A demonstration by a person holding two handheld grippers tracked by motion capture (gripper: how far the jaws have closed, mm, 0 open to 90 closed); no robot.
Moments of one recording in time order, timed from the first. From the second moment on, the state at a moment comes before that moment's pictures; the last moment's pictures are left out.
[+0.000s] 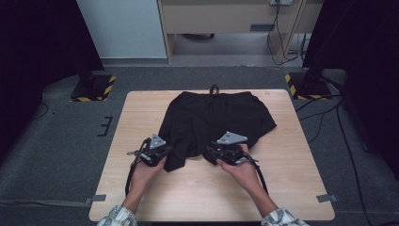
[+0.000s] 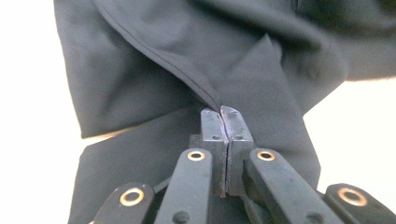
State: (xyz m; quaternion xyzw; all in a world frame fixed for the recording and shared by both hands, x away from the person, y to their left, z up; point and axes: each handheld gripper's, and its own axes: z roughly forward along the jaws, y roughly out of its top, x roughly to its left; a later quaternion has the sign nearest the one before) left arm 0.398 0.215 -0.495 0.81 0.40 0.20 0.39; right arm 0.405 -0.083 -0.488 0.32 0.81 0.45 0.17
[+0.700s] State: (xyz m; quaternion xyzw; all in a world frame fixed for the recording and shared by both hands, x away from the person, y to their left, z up) left arm 0.419 0.258 -0.493 0.76 0.46 0.21 0.41; right arm 0.426 0.015 -0.536 0.30 0.86 0.40 0.13
